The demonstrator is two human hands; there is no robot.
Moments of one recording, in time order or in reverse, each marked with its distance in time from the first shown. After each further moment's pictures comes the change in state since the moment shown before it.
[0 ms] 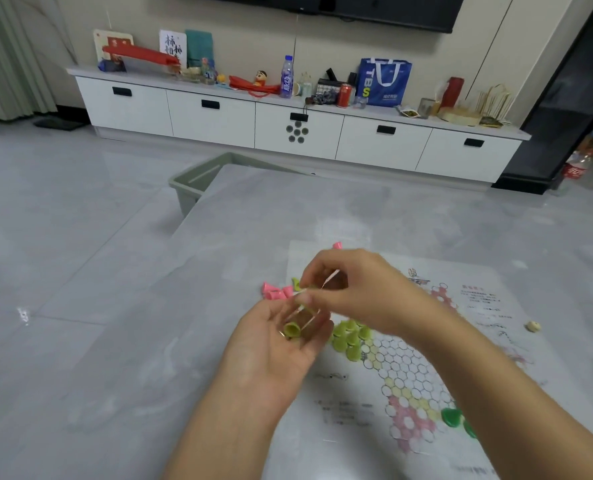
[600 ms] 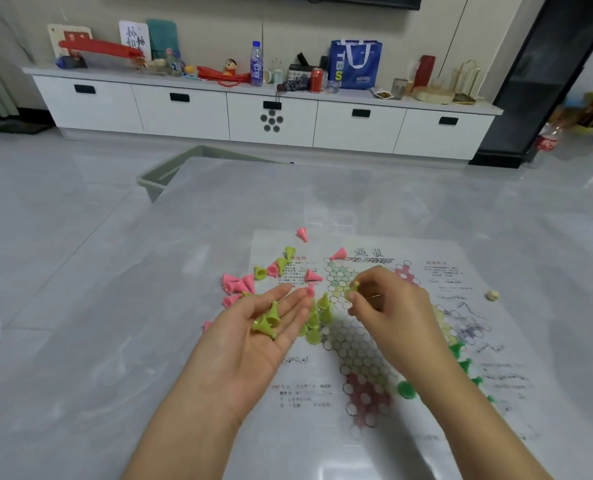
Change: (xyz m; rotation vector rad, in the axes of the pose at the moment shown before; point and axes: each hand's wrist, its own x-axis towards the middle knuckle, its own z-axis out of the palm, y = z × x) left_hand 0.000 -0.022 0.011 0.121 -0.005 -0.026; right_hand -0.052 0.084 0.004 -0.042 0.535 0.134
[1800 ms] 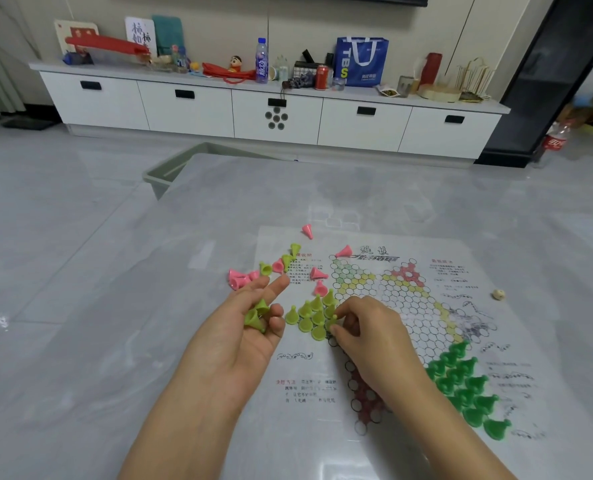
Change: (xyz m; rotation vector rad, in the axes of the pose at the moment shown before) left_hand 0.005 0.004 -0.008 0.063 0.091 0.126; right_hand -0.013 0.010 0.030 -0.198 -0.098 -0.042
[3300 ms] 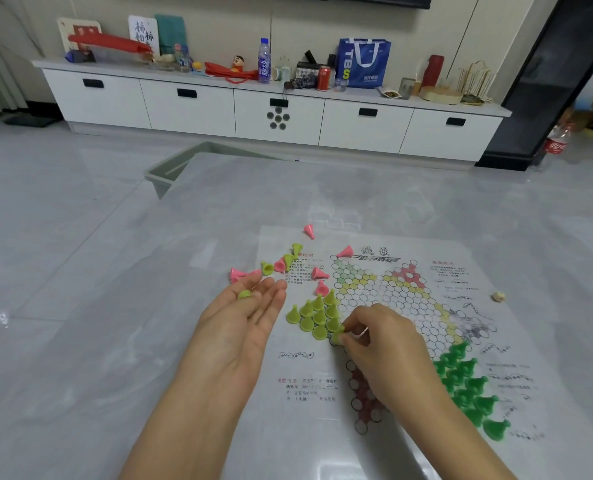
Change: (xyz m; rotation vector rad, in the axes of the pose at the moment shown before) left_hand -0.001 0.001 0.002 0.000 0.022 0.152; right_hand -0.016 -0.010 -0.016 -0.064 -0.030 0.070
